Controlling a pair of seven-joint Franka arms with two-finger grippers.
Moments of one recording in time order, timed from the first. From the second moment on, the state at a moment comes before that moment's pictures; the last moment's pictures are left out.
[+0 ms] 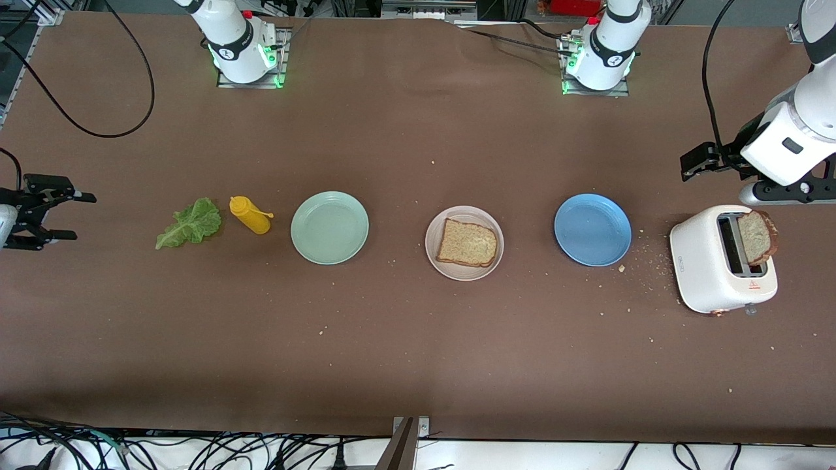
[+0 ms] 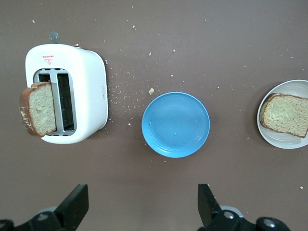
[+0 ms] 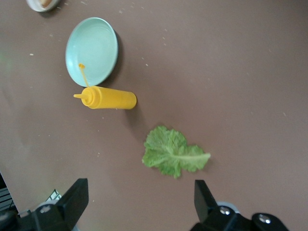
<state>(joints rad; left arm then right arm) 0.02 0.10 -0.11 -1.52 0.05 1.51 -0.12 0.05 0.49 -0.46 -1.30 0.43 1.40 -1.13</state>
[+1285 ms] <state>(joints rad) 0.02 0.10 -0.11 -1.53 0.05 1.48 -0.12 0.33 0.35 -0.45 -2.07 0.10 2.27 -0.59</state>
